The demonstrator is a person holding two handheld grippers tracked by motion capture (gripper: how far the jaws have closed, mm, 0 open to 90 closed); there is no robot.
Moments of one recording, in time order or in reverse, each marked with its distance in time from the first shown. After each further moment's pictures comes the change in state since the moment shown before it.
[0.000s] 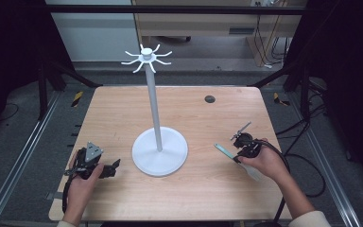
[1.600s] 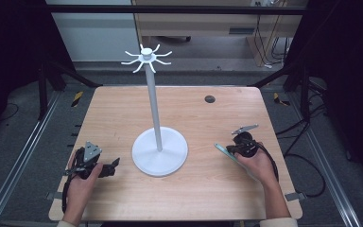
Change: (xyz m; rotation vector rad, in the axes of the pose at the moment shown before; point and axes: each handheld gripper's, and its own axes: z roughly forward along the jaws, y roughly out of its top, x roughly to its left) left arm 0.001 0.001 -0.003 -0.019 0.008 -0.006; right arm -0.006 -0.001 0.029 -0.347 0.026 0.196
